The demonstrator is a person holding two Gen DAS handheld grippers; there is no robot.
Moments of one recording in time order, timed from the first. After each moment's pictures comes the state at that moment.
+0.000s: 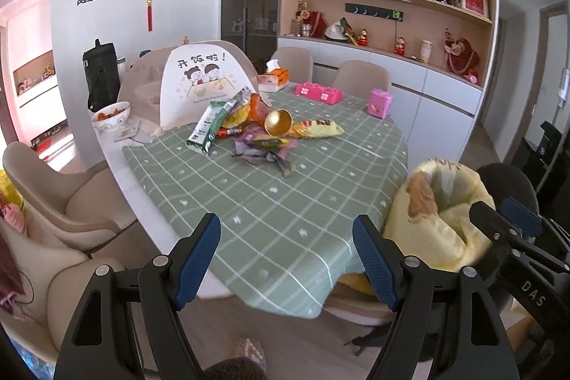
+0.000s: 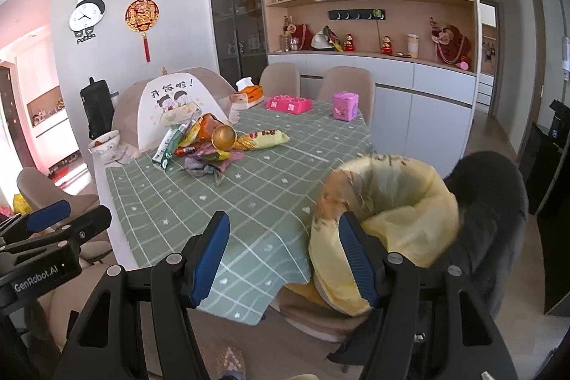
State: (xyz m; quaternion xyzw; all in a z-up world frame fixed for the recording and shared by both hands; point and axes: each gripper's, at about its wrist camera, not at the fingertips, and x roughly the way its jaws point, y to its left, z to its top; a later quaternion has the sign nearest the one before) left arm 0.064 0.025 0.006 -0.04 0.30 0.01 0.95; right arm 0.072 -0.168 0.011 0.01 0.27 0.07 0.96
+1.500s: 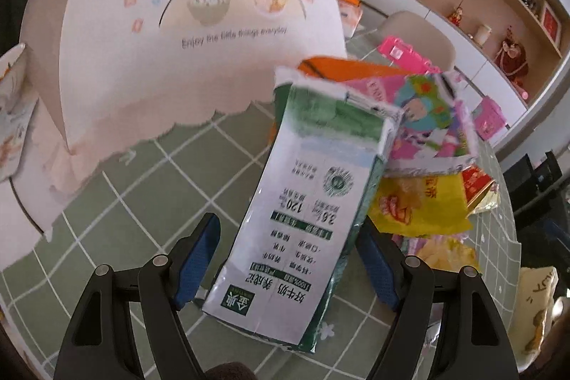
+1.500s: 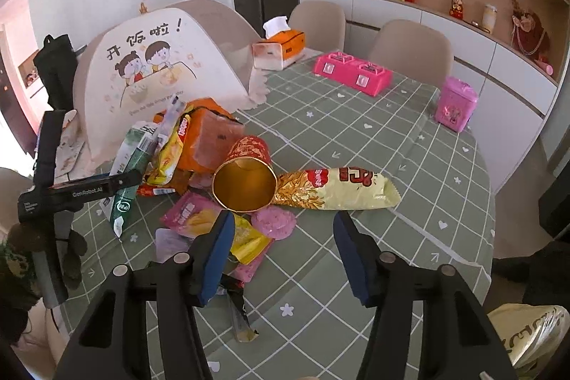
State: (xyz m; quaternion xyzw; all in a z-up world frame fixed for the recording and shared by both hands) left arm 0.525 0.283 -0.147 -0.14 0.47 -0.06 0.87; right arm 0.434 -0.011 -0.053 -0.03 0.41 0.09 0.91
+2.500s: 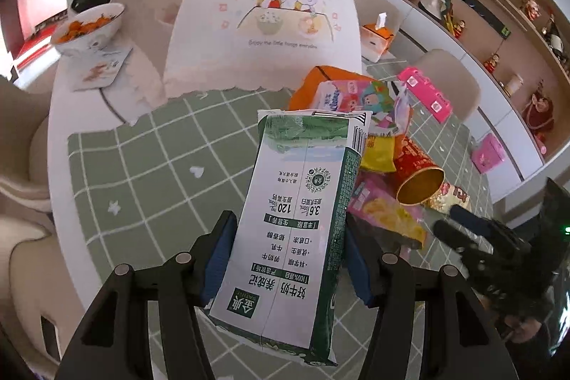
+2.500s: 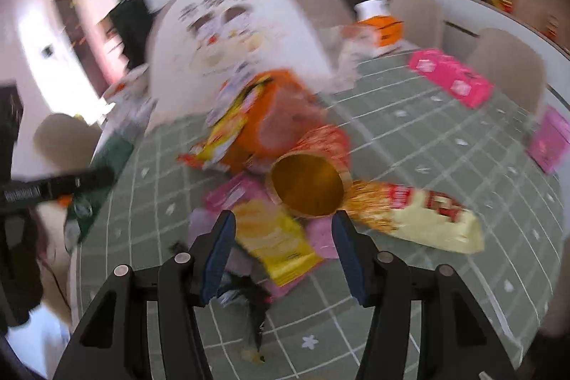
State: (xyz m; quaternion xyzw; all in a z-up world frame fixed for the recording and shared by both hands) left arm 0.401 0.259 -0.078 -0.22 0.44 0.06 0.87; right arm 0.477 0.017 -0.092 -0.08 0.43 0.32 0.84
